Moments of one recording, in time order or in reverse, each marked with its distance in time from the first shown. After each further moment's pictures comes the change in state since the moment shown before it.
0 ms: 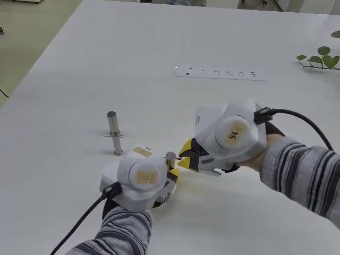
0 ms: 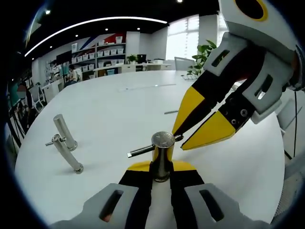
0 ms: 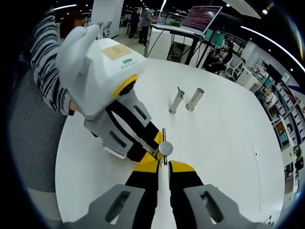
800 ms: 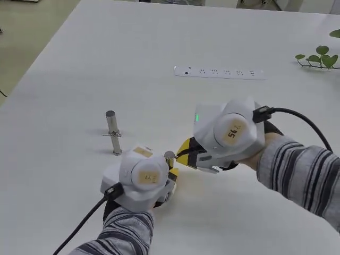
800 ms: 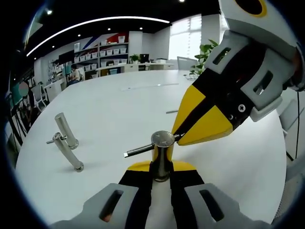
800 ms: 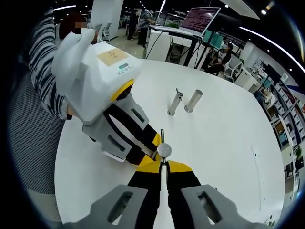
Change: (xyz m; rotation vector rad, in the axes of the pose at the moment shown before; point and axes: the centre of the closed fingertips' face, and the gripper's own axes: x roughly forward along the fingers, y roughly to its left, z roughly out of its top) left arm 0.000 0.000 -0.001 -0.008 0.002 0.024; right arm 0.001 -0.001 0.003 0.006 -0.014 -0.009
